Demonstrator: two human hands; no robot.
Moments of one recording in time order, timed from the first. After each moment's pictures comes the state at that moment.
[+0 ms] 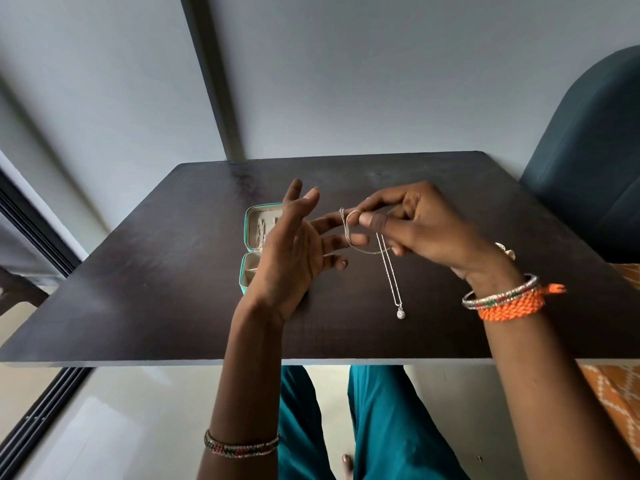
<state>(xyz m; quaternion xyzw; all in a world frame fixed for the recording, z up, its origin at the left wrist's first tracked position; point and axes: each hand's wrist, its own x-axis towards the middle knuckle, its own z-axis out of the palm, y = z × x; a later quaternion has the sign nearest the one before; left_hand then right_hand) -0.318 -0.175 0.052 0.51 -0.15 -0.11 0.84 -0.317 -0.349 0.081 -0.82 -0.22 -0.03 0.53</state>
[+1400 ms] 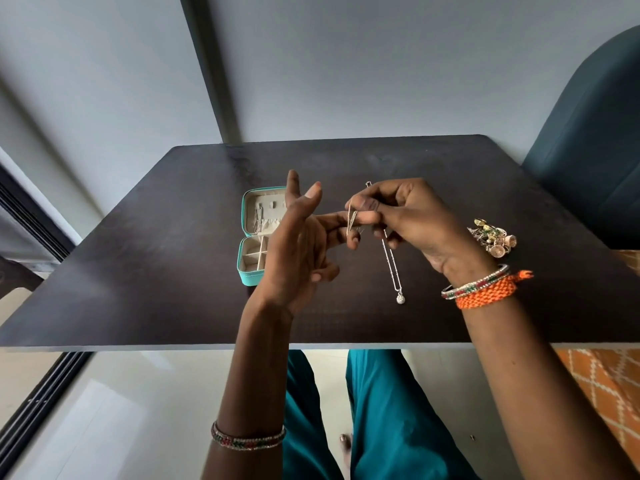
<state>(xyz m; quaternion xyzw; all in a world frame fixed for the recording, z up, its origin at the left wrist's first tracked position) -0.326 -0.178 0.037 0.49 -0.15 -0.13 0.85 -0.301 -0.338 0.055 -0.79 -0.10 -0.01 0.61</state>
